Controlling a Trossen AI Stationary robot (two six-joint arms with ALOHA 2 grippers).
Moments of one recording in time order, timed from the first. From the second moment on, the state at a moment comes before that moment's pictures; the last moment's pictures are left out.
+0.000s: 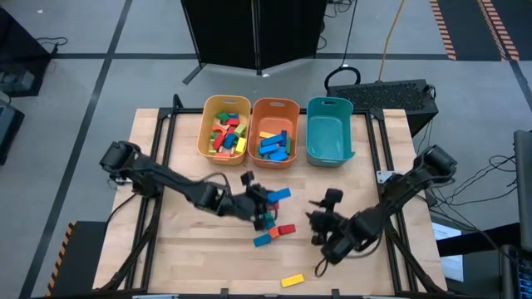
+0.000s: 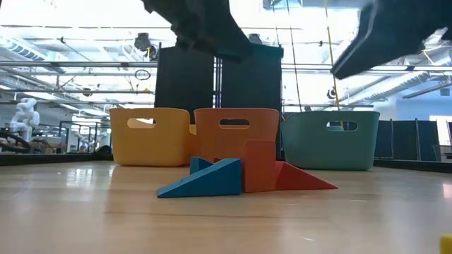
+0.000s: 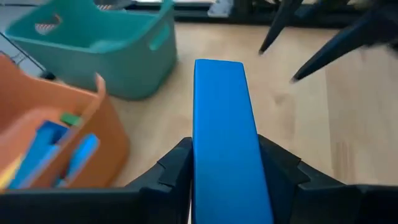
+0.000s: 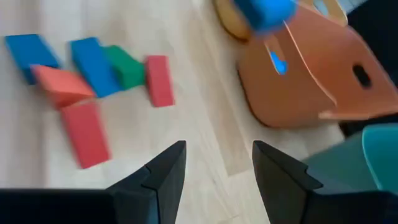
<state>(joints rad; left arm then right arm) -0.32 1.69 1.12 -0.05 -0.55 -0.26 0.68 1.62 1.07 -0.77 0.91 0.72</state>
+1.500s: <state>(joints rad) 0.32 1.70 1.12 -0.05 -0.10 -0.05 0.38 1.31 0.44 0.28 0.71 0.33</state>
